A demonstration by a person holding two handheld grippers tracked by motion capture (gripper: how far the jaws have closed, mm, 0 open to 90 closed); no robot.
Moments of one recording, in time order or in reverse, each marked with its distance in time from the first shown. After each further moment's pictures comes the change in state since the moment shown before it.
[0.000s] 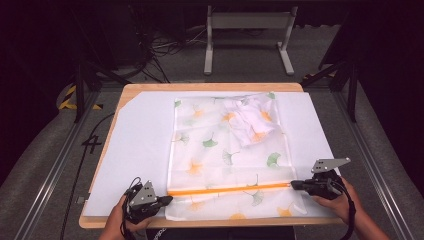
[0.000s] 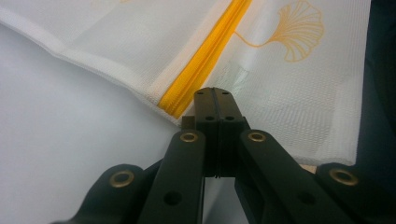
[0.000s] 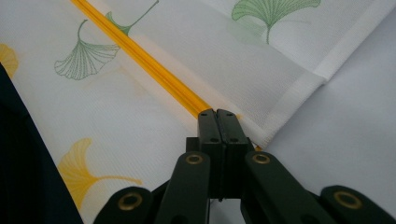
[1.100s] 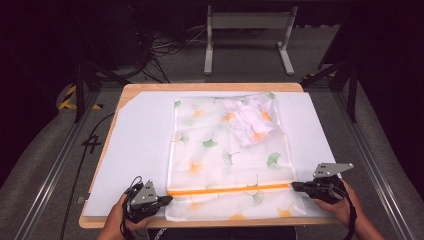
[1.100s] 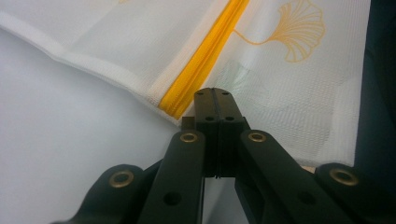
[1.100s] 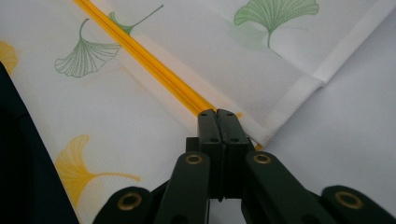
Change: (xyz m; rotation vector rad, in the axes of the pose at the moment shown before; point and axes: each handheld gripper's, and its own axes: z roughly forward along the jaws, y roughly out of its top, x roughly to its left) left arm -0.001 0.005 -0.001 0.036 0.005 0.037; right arm 0.007 -0.008 -0.002 -0.049 -0.035 -0.043
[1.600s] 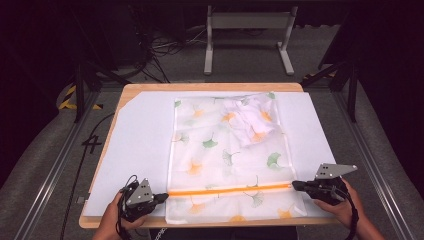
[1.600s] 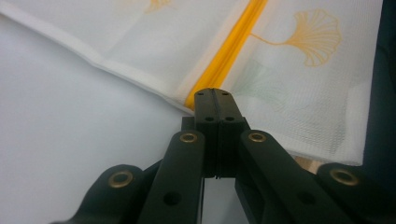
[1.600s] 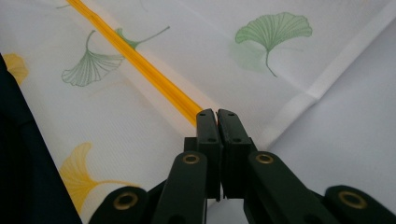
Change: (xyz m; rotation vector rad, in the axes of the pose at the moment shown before) left arm 0.008 -0.002 -0.015 -0.023 0.046 -0.014; right arm 0.006 0.003 -0.008 -0.043 -0.018 -0.035
